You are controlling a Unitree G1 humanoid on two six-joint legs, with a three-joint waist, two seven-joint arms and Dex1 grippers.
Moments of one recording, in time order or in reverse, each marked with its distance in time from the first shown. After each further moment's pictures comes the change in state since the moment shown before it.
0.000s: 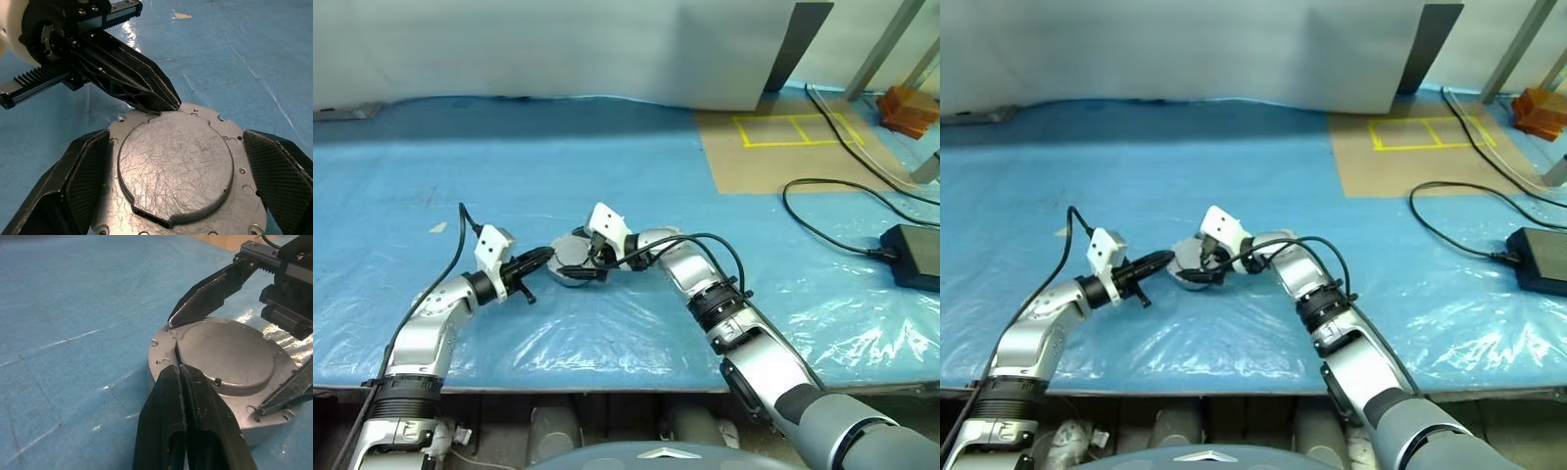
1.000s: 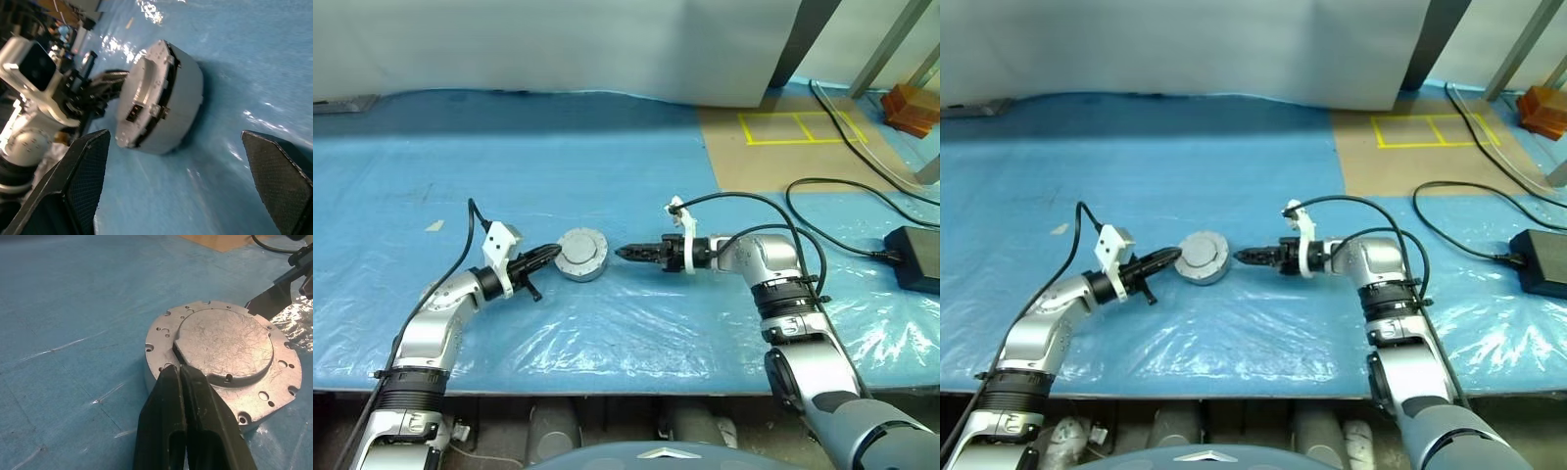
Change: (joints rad) left arm -0.025 -0.003 -0.025 0.026 0.002 -0.022 -0.003; right arm 0.018 -0.158 -0.396 -0.120 0.489 0.967 -0.028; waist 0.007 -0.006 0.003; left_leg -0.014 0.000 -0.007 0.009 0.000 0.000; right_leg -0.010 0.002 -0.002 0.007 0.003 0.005
